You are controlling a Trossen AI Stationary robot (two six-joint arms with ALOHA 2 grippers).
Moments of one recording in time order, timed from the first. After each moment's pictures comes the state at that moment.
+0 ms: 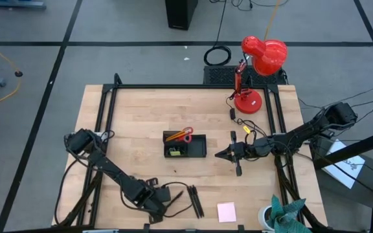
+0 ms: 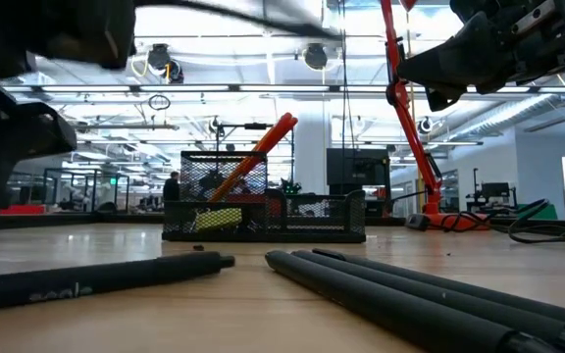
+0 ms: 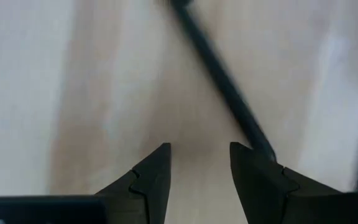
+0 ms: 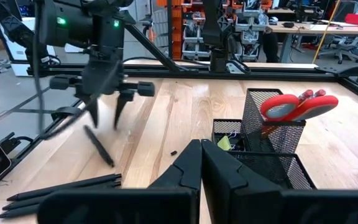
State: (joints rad) left arm -0.69 1.94 1.22 -0.51 -0.07 -0.89; right arm 0.32 1.16 0.28 0.71 0.23 0.07
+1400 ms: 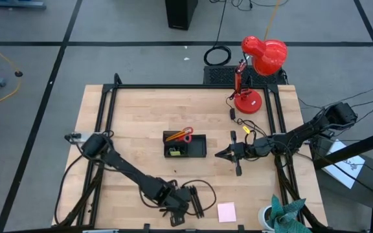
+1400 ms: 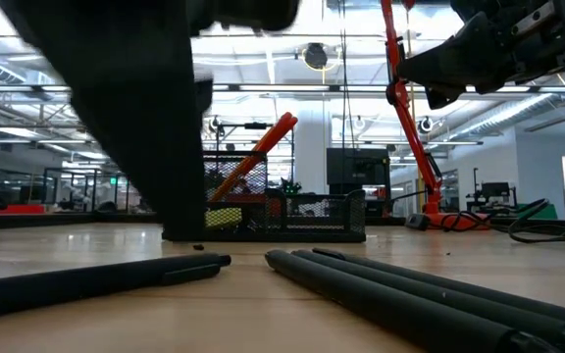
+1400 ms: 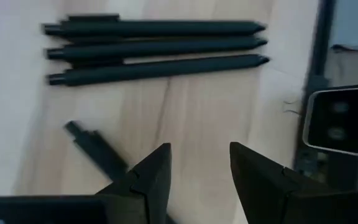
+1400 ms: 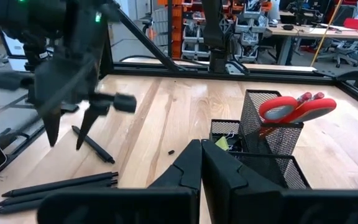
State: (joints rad) left arm -0.57 2.11 1.52 -0.50 -0.02 -0.82; right arm 0.32 1.16 0.28 0.71 0.23 0.04
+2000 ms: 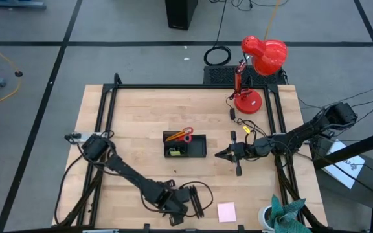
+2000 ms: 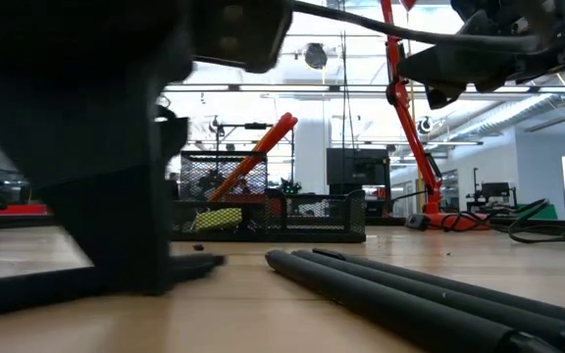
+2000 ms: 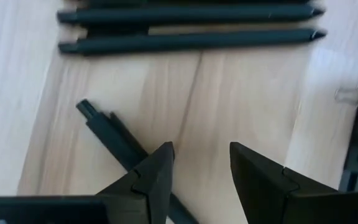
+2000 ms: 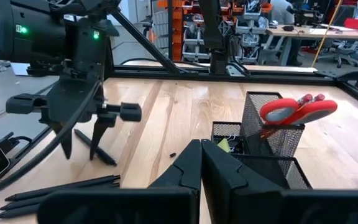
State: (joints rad) left arm -0.60 2.16 1.53 -0.62 -0.05 -0.88; right arm 0.32 1.16 0.28 0.71 0.23 0.05
